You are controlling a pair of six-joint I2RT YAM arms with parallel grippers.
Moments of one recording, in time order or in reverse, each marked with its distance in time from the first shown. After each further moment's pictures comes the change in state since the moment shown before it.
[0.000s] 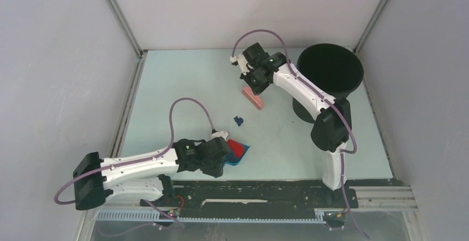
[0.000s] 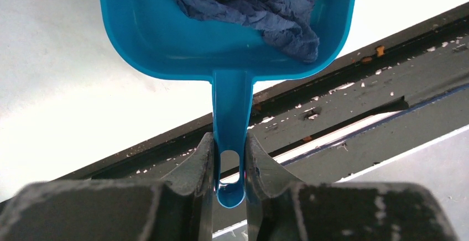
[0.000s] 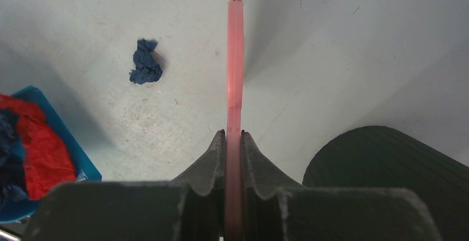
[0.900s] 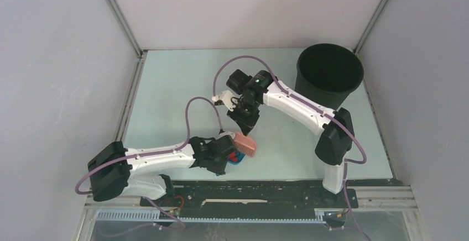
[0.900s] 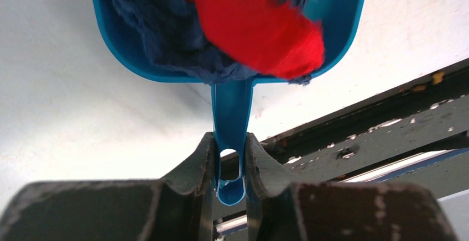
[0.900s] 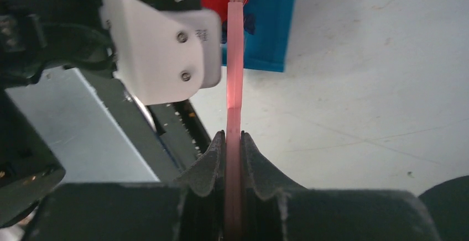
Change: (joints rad) left arm 0.058 0.211 -0.014 0.107 0.002 0.119; right arm 0.230 -0.107 -0.131 -0.253 -0.304 -0.077
